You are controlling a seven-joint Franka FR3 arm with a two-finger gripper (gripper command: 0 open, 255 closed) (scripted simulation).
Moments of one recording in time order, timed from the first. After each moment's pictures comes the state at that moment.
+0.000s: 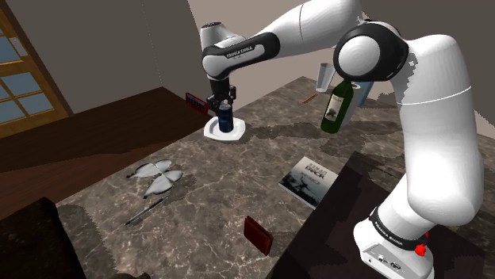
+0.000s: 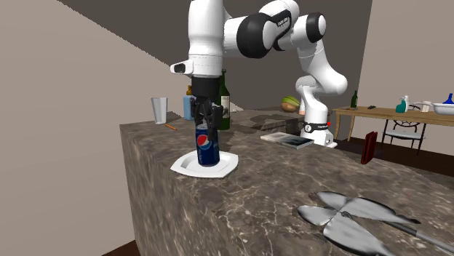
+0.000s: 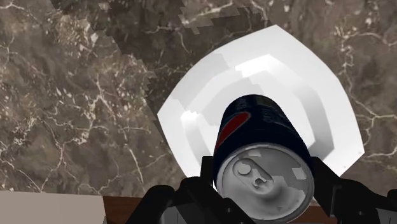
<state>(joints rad) 0.07 0.62 0.14 -1.38 -0.20 1.96 0.19</state>
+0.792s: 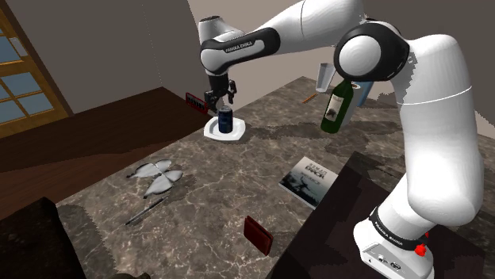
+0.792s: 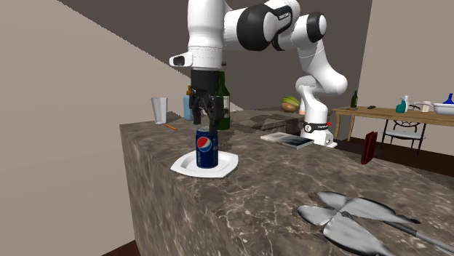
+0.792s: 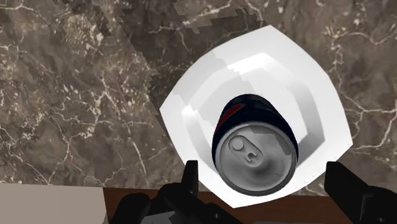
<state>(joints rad) 0.08 0.62 0.14 -1.34 -0.20 1.92 0.18</state>
